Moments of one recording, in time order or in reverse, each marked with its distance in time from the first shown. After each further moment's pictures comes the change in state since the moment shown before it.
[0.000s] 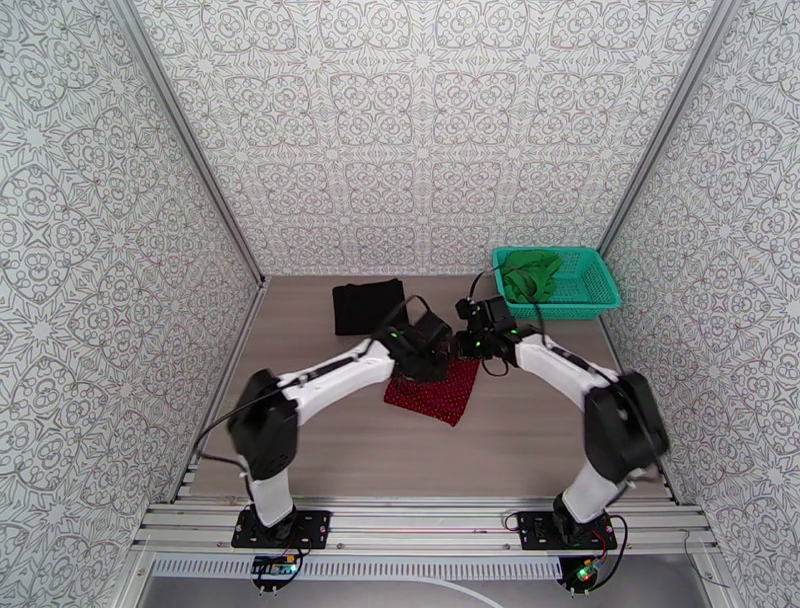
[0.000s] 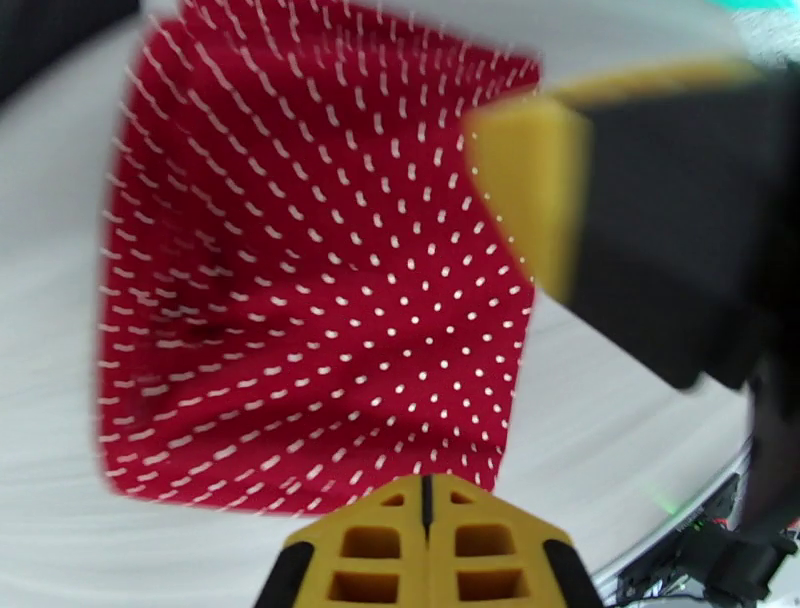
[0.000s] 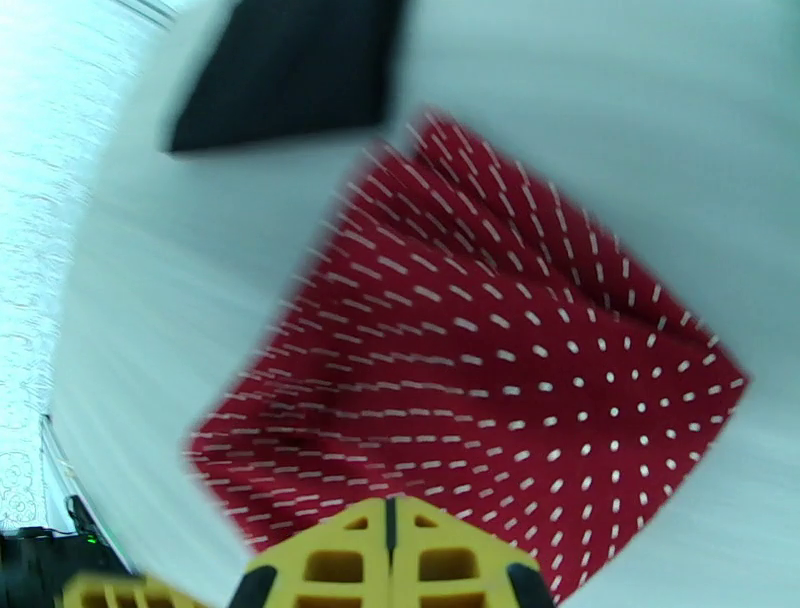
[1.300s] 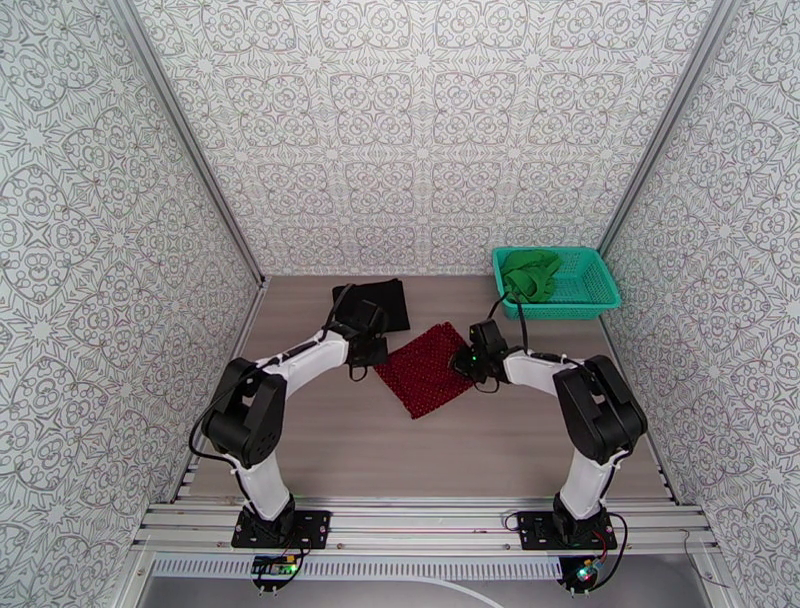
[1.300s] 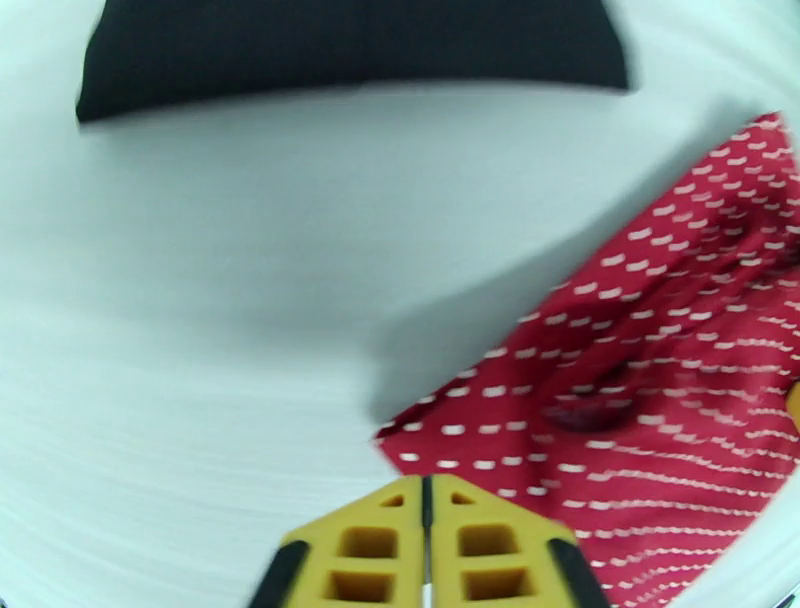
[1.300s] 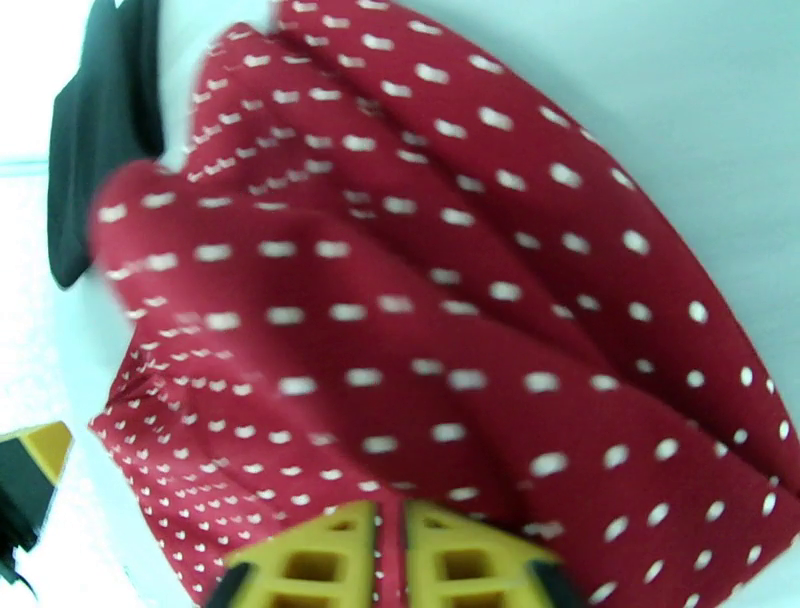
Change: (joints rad) left arm 0.340 -0.132 -0.210 0.116 -0.121 0.193; right arm 0.023 0.003 -0.137 0.207 0.128 0.452
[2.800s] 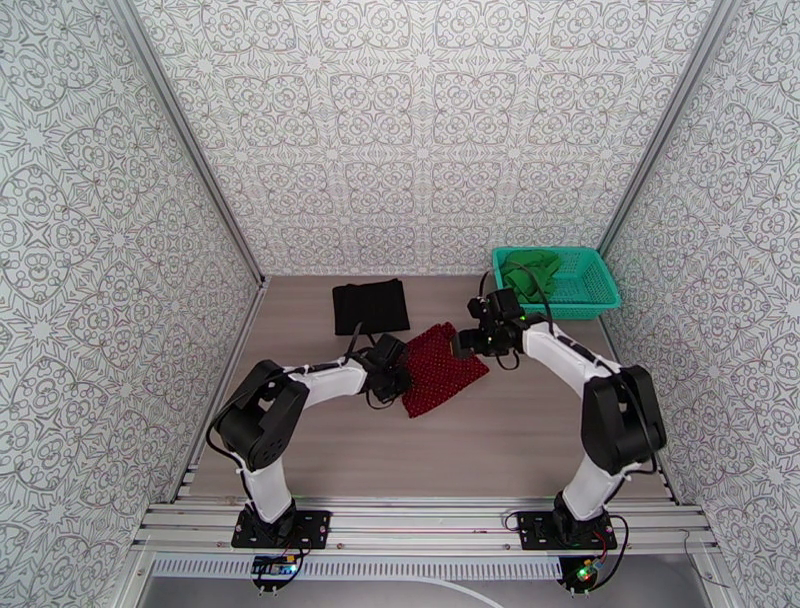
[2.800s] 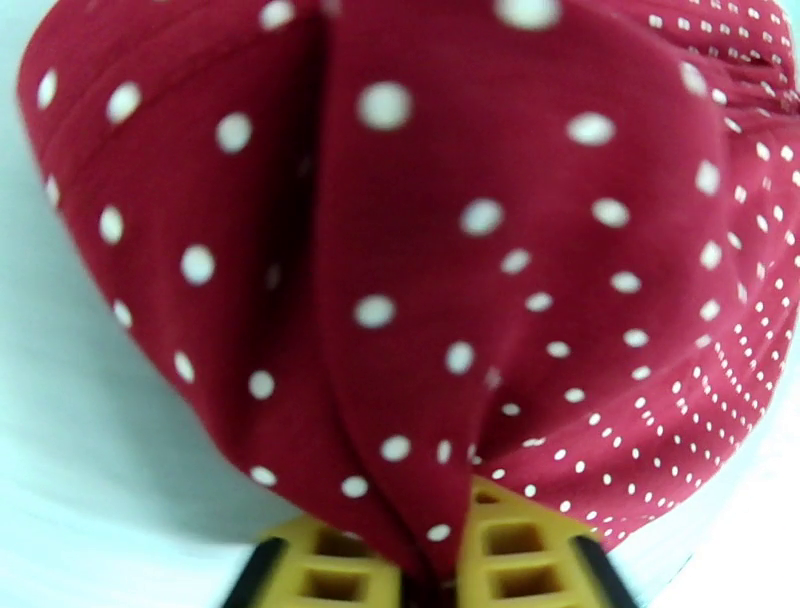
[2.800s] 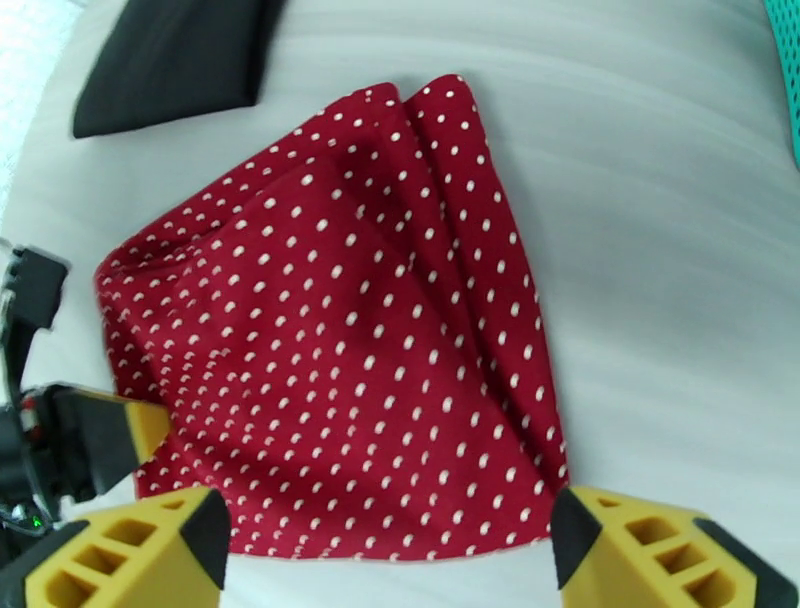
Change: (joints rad) left arm -0.115 0.054 -0.236 0.285 0.238 -0.553; right arm -0.107 -0.006 0.280 -0.462 -0.006 -0.653
